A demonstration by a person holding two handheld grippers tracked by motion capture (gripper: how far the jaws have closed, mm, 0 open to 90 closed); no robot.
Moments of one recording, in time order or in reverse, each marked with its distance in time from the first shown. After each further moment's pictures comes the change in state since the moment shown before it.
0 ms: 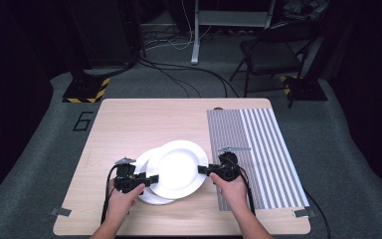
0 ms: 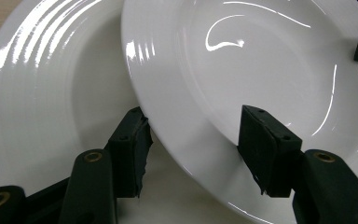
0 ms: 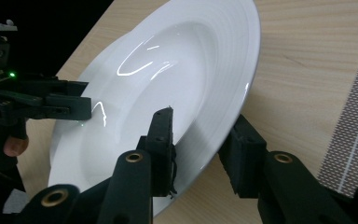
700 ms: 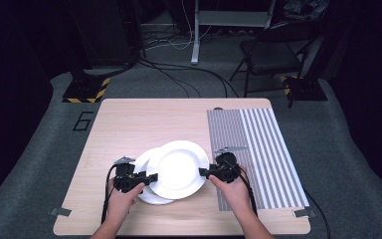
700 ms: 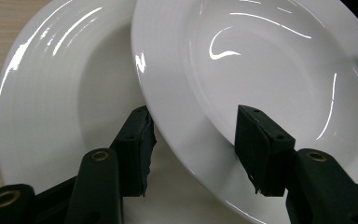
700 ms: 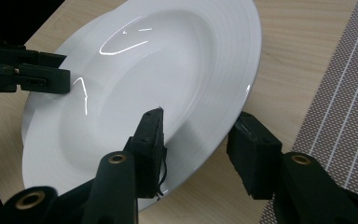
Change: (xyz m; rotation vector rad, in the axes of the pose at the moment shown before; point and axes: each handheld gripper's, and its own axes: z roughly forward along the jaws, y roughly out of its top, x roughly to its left) left arm -0.003 0.003 -0.004 -0.020 0.019 0.005; right arm 0.017 0.004 -0.009 0.069 -0.124 -0.105
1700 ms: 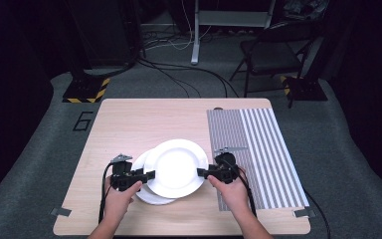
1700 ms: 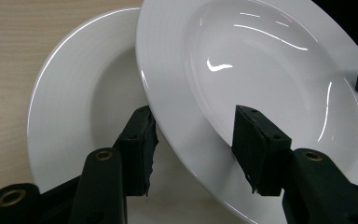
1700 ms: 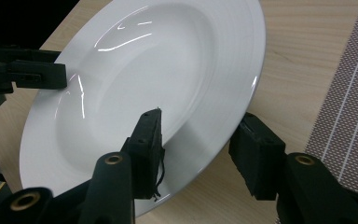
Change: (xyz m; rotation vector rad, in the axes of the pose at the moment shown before) left arm -0.007 0.008 -0.015 -0.037 0.027 0.013; right arm 0.005 0.000 -0.001 -0.010 0.017 0.044
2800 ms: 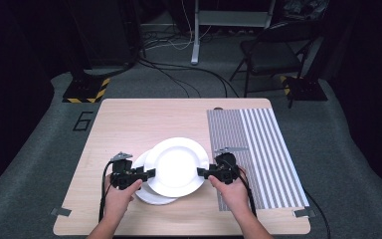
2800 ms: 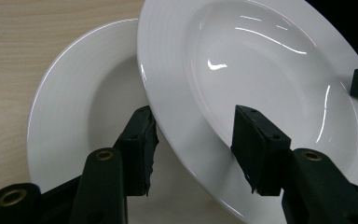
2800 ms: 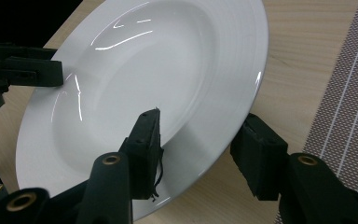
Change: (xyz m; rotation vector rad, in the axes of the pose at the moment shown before) left arm -0.004 0.006 -0.001 -0.001 0.000 0.010; right arm 0.001 0.000 -0.002 -0.018 -0.010 -0.003
